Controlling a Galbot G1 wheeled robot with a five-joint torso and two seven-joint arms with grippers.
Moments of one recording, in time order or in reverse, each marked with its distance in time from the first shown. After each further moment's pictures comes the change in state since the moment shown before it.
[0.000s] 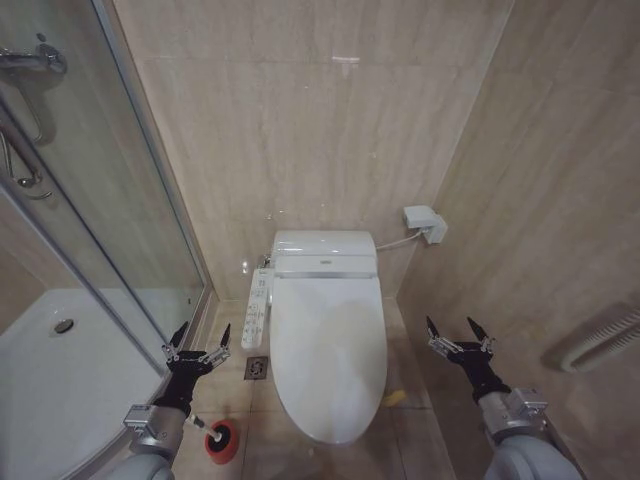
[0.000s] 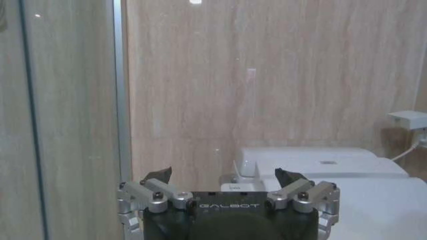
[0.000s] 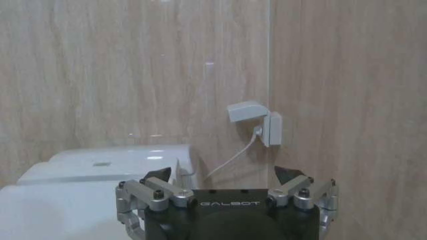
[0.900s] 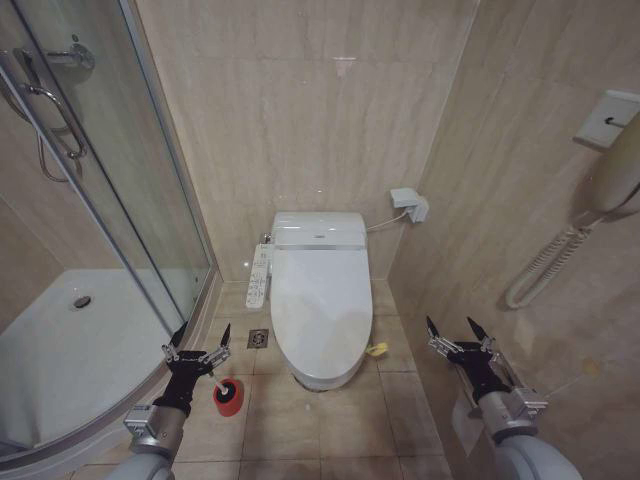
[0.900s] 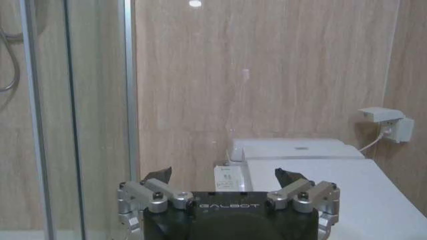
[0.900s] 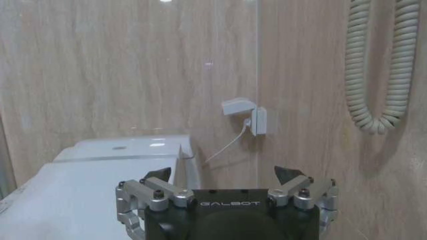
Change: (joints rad) left arm -0.001 0.000 0.000 0.000 0.000 0.000 0.000; right arm 0.000 0.000 0.000 0.000 0.000 0.000 0.000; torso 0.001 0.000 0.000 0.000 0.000
